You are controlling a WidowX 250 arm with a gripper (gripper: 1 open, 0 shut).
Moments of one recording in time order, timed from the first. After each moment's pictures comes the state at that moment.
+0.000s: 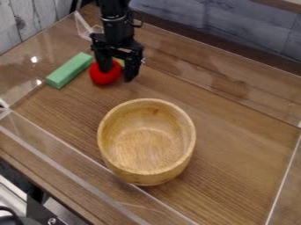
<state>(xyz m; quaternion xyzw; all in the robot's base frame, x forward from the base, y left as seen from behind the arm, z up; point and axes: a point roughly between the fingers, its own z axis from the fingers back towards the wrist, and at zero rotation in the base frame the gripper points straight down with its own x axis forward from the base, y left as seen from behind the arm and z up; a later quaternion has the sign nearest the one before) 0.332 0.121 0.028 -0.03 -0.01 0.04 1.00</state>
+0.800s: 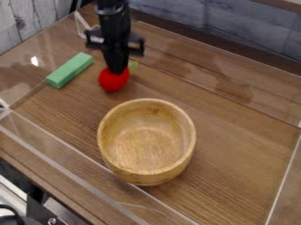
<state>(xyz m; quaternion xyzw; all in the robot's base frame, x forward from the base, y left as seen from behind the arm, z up) 0.318 0.109 0.073 -0.02 -0.03 0.11 0.99</state>
